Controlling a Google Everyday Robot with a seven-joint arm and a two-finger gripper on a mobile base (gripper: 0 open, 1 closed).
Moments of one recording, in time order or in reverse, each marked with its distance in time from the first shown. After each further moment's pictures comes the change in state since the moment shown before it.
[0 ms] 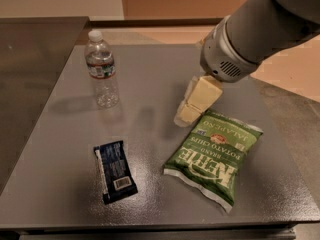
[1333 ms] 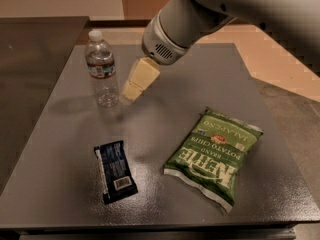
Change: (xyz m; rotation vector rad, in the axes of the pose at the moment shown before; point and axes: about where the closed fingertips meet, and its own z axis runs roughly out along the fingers) arm -0.097 -0.023 0.083 -0.103 -0.137 -0.003
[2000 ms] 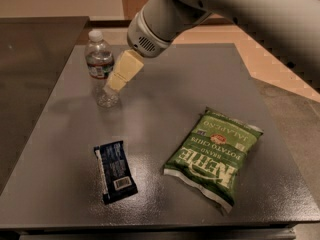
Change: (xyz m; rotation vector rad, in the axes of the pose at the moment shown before) arm -0.031 -0.017 0.027 -0.002 -0.039 0.009
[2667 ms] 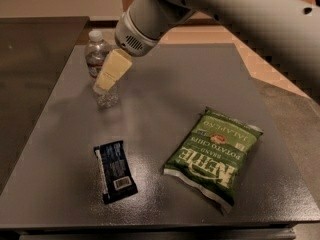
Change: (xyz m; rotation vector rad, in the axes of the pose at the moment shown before) arm -0.021 0.006 0.021 -0.041 -0.002 -0.025
